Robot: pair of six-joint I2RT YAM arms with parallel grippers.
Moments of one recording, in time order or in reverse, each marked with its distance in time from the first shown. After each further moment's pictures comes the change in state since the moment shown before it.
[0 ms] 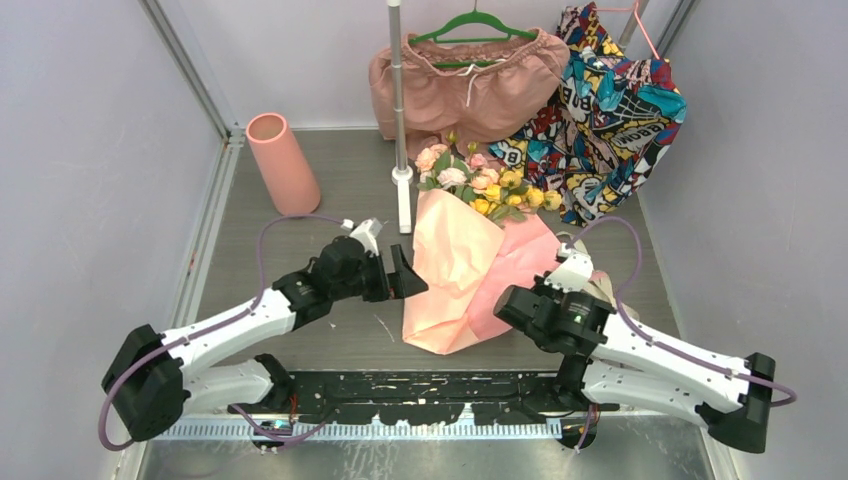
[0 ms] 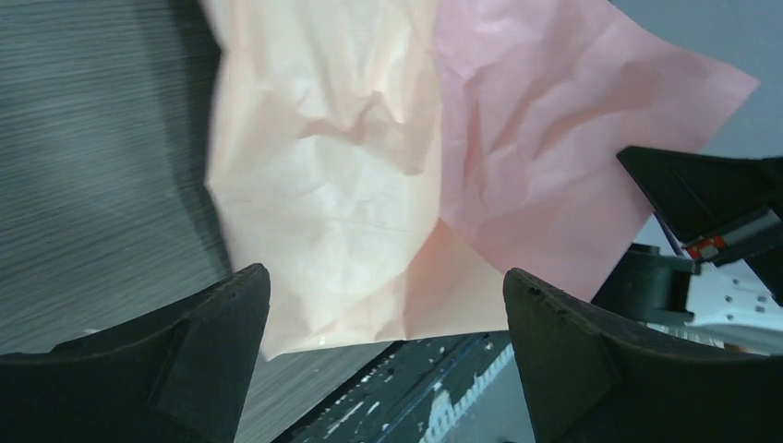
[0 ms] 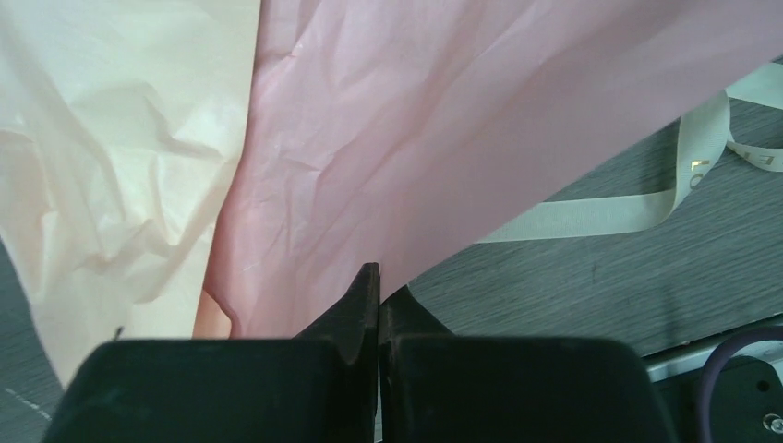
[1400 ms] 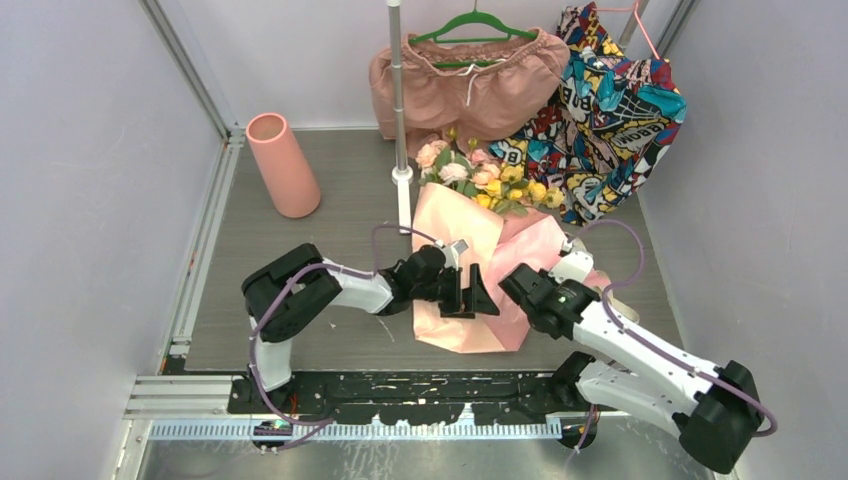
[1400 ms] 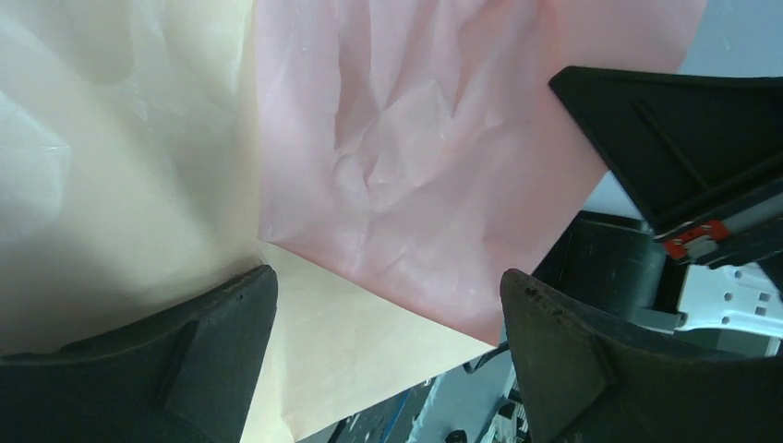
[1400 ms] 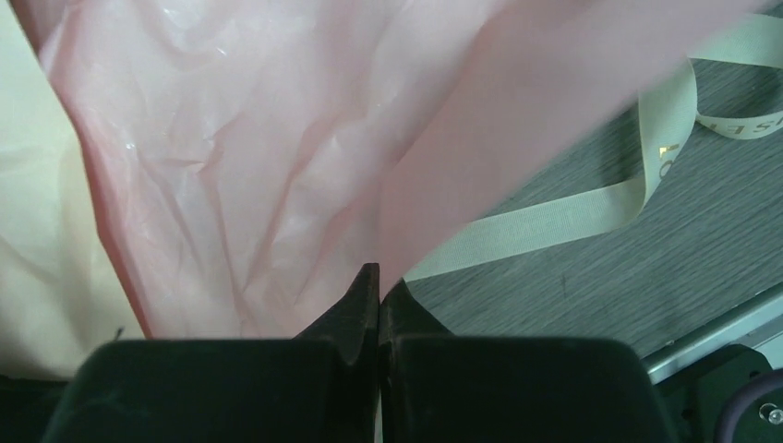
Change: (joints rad) left arm -0.212 0.798 0.257 0.580 0.261 -0.191; right arm -0.300 0.044 -0.125 0.193 -0.106 -0.155
